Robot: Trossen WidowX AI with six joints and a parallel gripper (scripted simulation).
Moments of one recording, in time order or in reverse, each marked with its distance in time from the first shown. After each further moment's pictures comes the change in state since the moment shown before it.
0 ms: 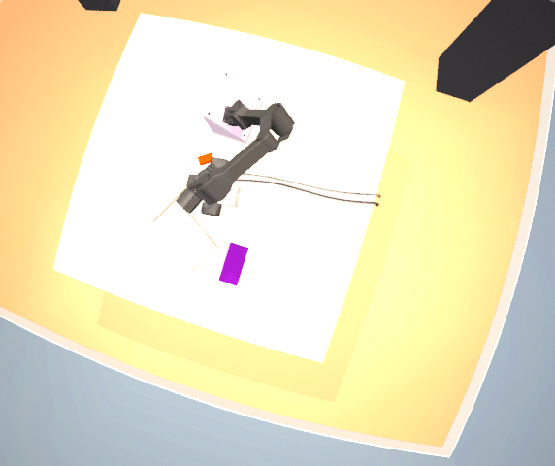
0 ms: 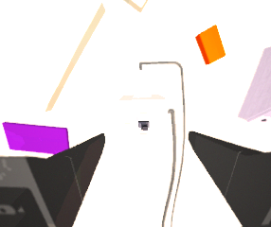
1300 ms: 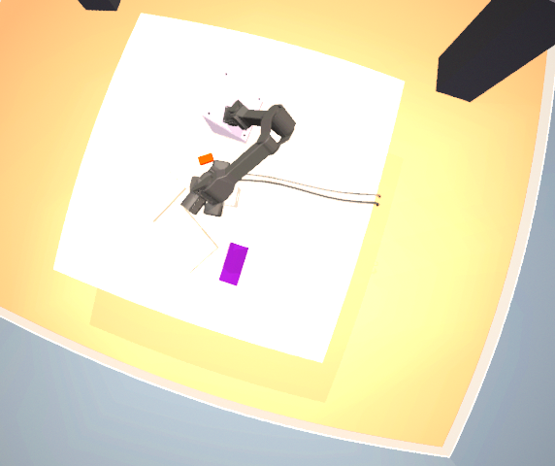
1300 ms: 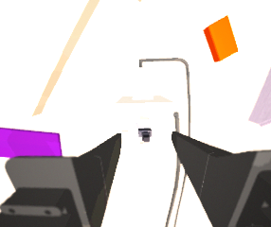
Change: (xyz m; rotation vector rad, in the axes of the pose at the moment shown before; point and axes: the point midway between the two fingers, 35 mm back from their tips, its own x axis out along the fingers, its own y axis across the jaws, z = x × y) arm 0.027 0.000 0.000 0.001 0.002 -0.002
